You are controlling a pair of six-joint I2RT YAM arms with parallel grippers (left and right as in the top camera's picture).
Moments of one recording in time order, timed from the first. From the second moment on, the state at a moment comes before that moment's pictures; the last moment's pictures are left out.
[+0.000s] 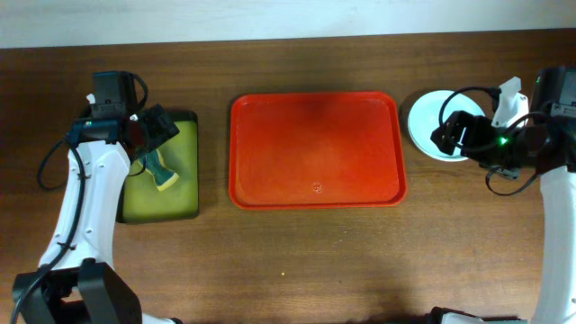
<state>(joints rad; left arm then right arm) 0.09 1.64 1.37 -0.83 -0.12 -0.49 -0.26 1.39 1.54 -1.28 -0.36 0.14</state>
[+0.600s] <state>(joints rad) 0.09 1.64 1.37 -0.83 -0.12 -0.49 0.17 0.47 1.06 -1.08 -0.06 0.13</state>
